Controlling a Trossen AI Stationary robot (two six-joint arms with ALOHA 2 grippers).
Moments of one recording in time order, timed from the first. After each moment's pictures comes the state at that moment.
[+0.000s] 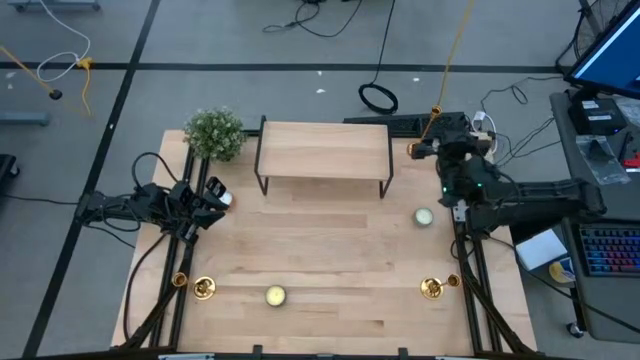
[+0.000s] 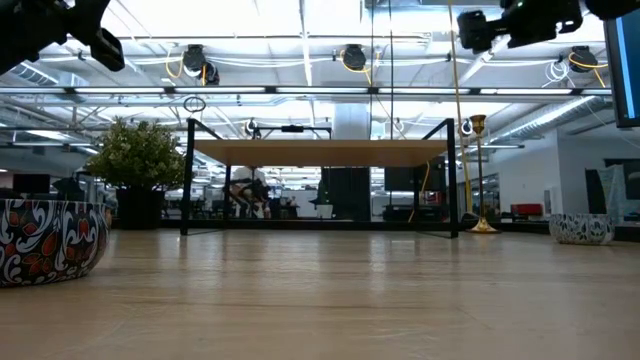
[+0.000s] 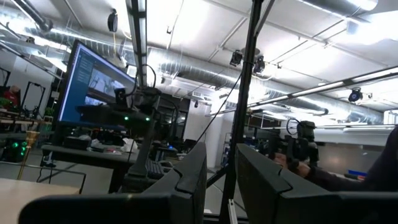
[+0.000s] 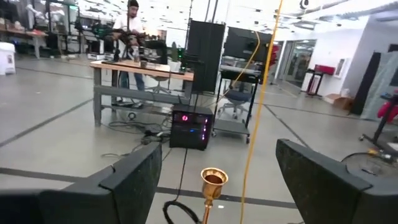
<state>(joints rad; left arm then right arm) -0.10 0.05 0.02 0.54 0.10 -0.25 -0.11 0.84 0.60 0.55 1.46 -0.43</state>
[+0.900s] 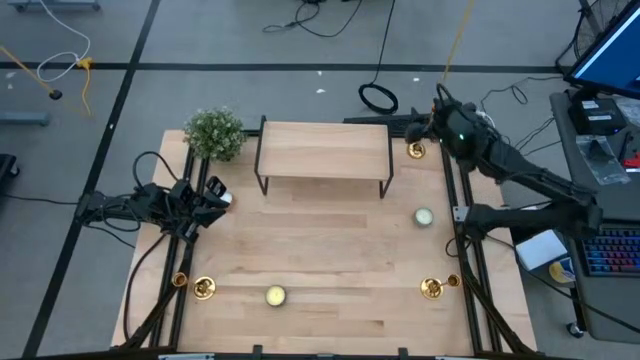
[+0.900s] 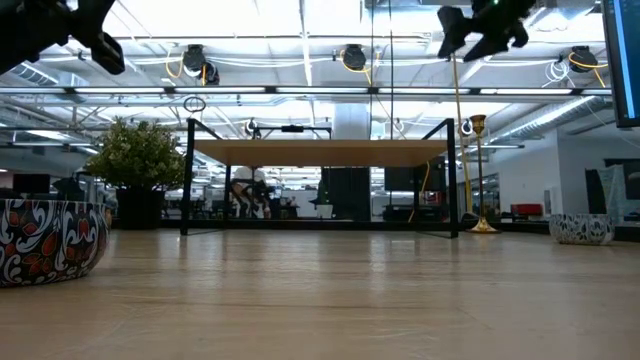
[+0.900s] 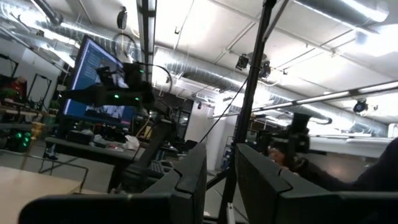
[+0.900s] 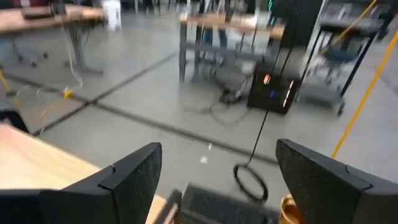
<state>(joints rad) -0.10 0.05 0.02 0.54 0.07 -0.31 -0.54 0.93 1.01 -0.37 0.62 0.15</state>
